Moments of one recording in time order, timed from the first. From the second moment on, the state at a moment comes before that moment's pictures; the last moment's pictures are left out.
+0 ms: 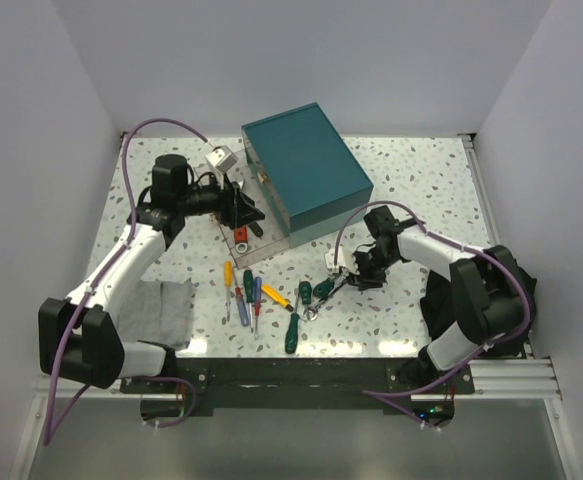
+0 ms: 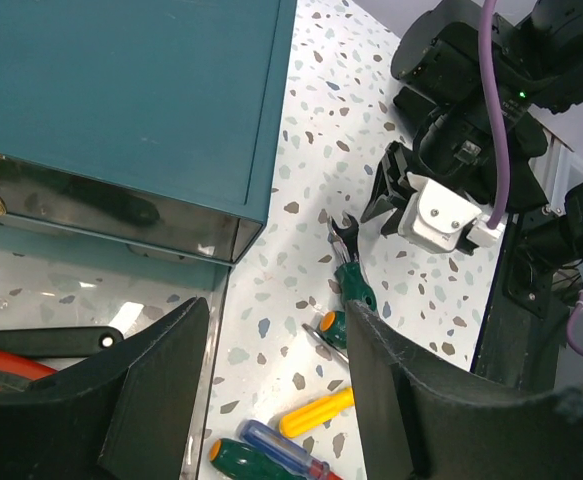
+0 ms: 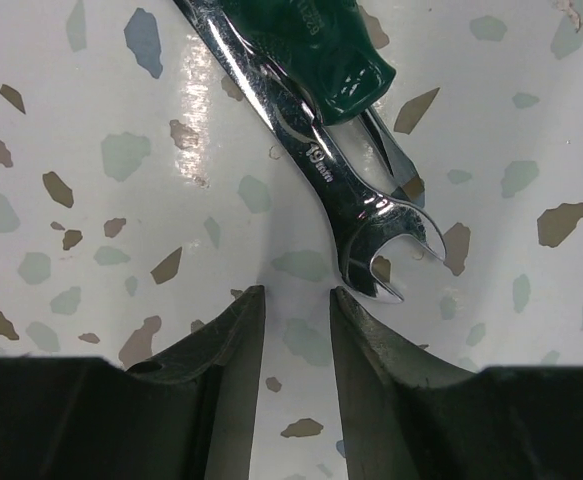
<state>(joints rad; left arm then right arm) -0.22 1.33 1.03 -0.14 0.87 -0.04 0.37 1.60 0.89 -0.72 -0.48 -1.31</state>
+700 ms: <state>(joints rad) -0.22 1.40 1.03 -0.09 0.89 -0.05 0.37 1.65 0.97 -0.74 -0.45 -1.39</state>
